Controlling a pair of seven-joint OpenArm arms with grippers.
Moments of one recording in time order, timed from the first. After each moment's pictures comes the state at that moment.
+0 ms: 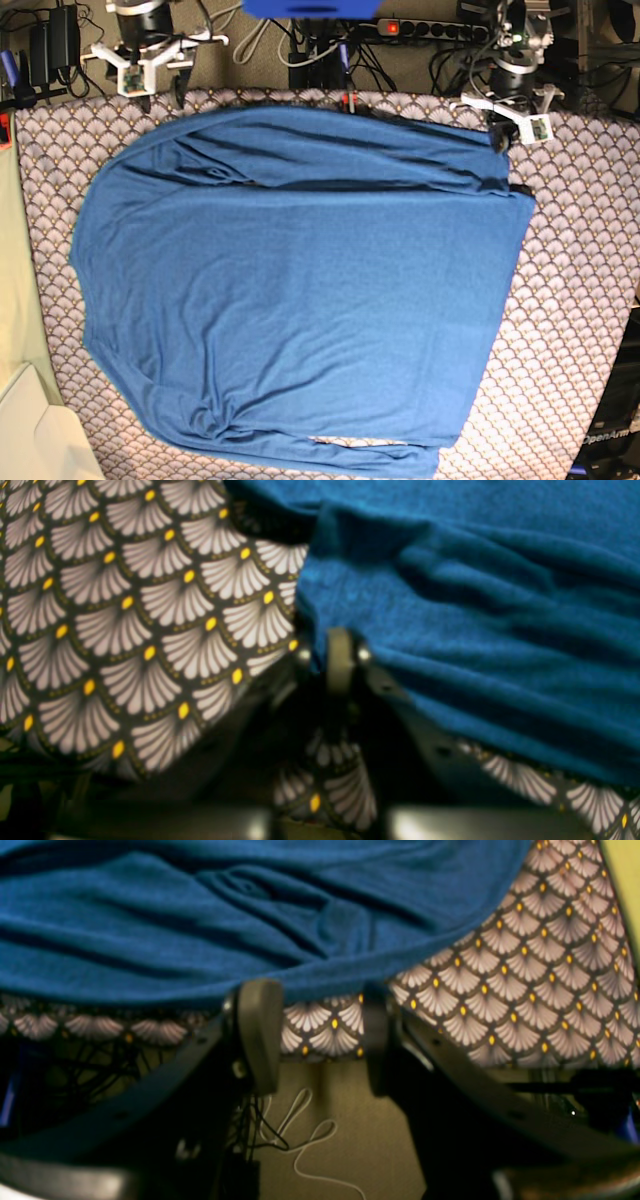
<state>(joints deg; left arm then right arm) 30.8 -12.2 -6.4 88.4 -21.1 -0.6 0.2 -51.9 4.4 3.0 116.9 -0.6 0.1 -10.0</state>
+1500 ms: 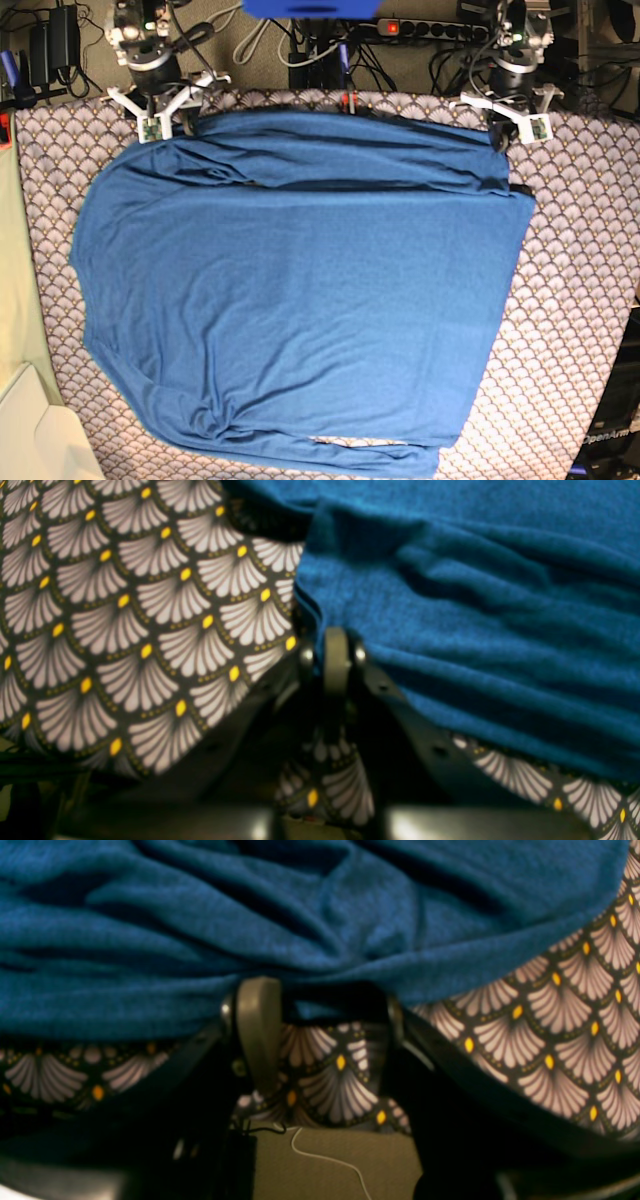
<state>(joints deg) 31.3 -12.2 -6.5 88.6 -21.1 -0.6 0.3 -34.9 6.0 3.0 100.7 -0.2 4.4 -19.6</state>
